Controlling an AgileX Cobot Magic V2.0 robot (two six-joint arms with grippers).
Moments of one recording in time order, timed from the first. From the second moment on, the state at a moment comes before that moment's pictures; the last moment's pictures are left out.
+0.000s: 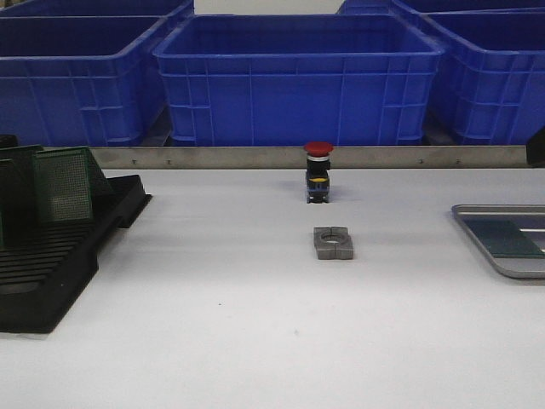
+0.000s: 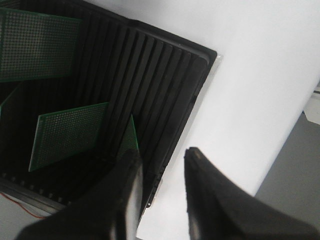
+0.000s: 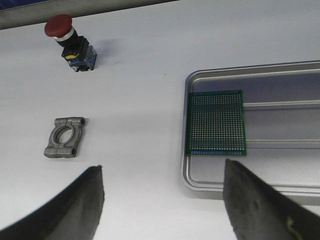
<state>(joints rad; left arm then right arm) -0.20 1.47 -1.27 0.00 1.23 0.99 0.01 1.15 -0.44 1.72 0.14 -1.53</state>
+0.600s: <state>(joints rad) -0.20 1.47 -1.14 0.11 1.23 0.98 0.01 1.15 -0.44 1.72 0.16 -1.53</state>
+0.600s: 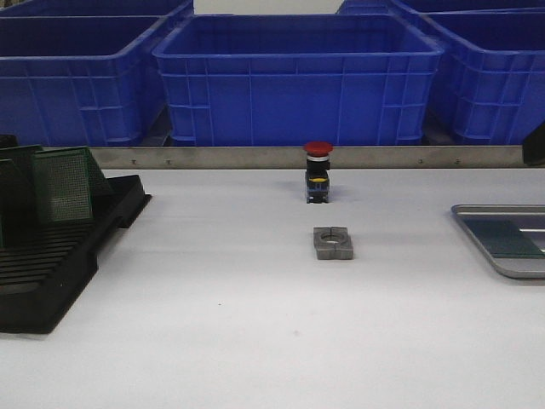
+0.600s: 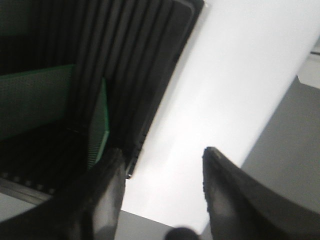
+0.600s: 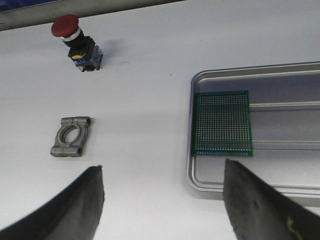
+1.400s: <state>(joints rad) -0.20 1.48 -1.06 0.23 0.98 0.98 0.01 1.15 -0.44 1.72 0.18 -1.53</state>
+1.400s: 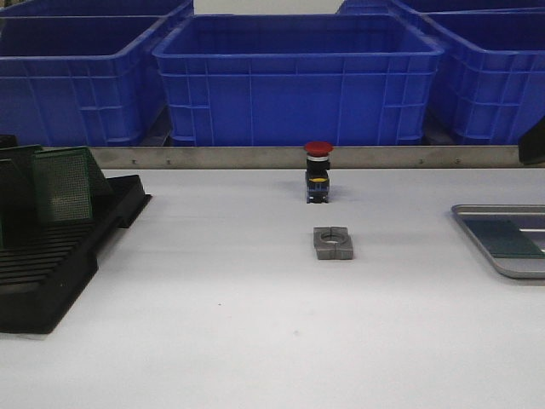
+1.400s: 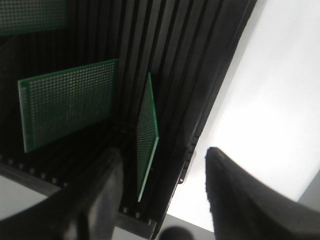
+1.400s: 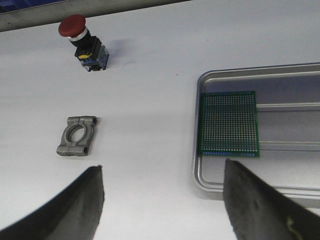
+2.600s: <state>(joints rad) -0.20 1.61 -1.09 0.32 1.05 0.96 0.01 1.15 -0.44 1.72 0.19 -1.53</state>
